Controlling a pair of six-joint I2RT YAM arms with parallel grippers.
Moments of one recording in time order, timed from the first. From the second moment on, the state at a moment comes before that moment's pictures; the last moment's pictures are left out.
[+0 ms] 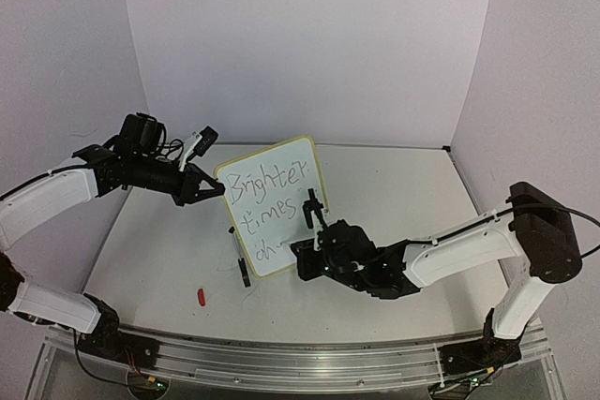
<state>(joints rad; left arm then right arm) -0.48 1.24 1.03 -0.48 0.60 0.11 1.18 1.74 0.88 0.36 0.40 0.54</state>
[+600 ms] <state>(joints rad) -0.48 1.24 1.03 -0.48 0.60 0.11 1.18 1.78 0.88 0.36 0.37 0.56</state>
